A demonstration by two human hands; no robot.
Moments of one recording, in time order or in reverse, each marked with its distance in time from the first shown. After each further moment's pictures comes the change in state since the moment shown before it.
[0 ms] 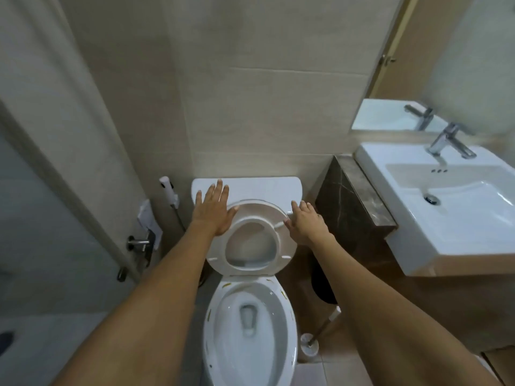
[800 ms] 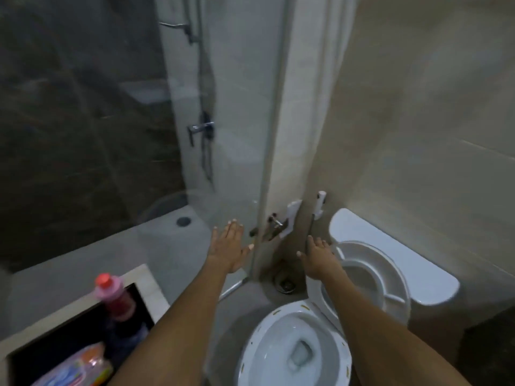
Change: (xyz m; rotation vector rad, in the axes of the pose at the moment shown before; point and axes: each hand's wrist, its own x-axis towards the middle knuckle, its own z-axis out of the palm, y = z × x) left_hand -0.260 -0.037 0.041 -0.195 -0.006 -0.852; right_hand -0.060 -0.147 0.036 -0.165 -0.258 -0.752
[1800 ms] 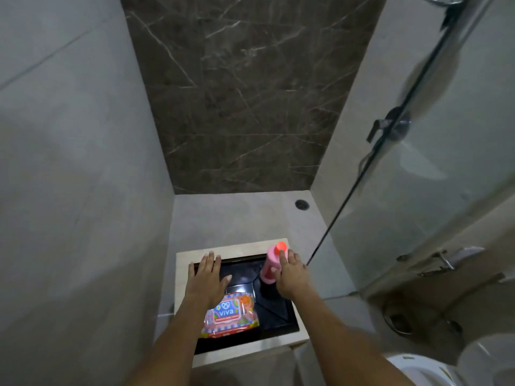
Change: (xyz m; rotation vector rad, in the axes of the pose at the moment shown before) left_hand -0.257 -0.412 0.119 -0.189 -0.078 -0.642; right_hand -0.072 -0.459 0.225 -0.271 -0.181 -0.595
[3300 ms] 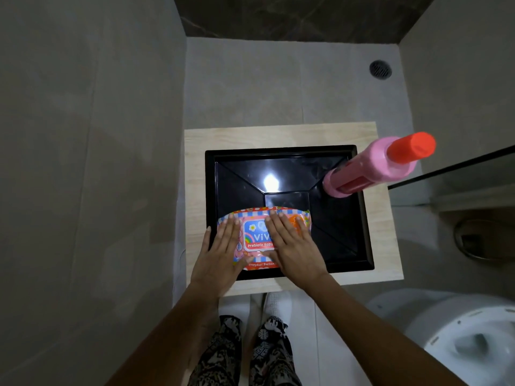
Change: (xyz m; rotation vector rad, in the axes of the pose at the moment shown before) left_hand 0.072 -0.096 0.313 -0.086 -0.117 0.053; right_hand 0.115 -0.016 0.318 -0.250 -0.014 -0.554
